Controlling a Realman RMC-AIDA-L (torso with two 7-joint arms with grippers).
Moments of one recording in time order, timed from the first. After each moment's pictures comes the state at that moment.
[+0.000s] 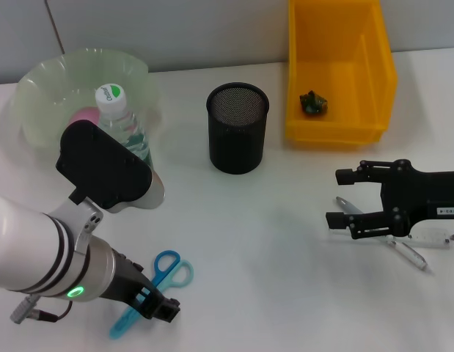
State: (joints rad) left arm -0.33 -2.08 1.93 1.60 2.67 1.37 -2.88; right arm 0.37 2.00 -0.87 -0.82 -1.89 -1.60 1.38
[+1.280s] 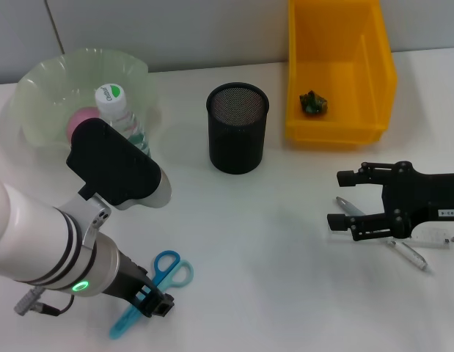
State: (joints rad) left arm -0.38 -2.08 1.93 1.56 2.67 1.38 -2.88; right arm 0.37 2.00 -0.87 -0.82 -1.89 -1.60 1.38
